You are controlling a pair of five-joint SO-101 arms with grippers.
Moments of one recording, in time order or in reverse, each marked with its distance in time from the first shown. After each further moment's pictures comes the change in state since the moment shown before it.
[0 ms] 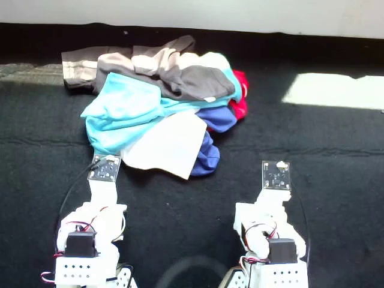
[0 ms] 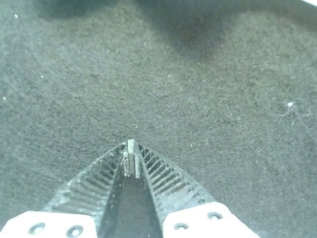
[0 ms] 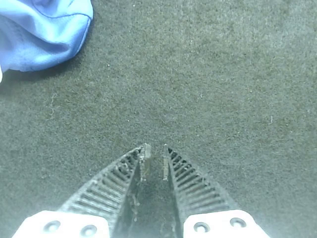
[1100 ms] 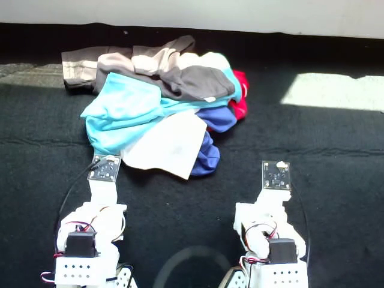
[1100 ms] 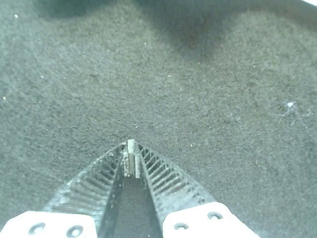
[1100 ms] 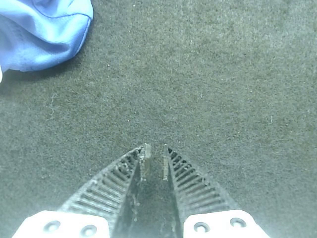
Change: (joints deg) left arm 0.0 0.0 0.0 0.0 0.0; right arm 0.0 0.0 0.0 0.0 0.0
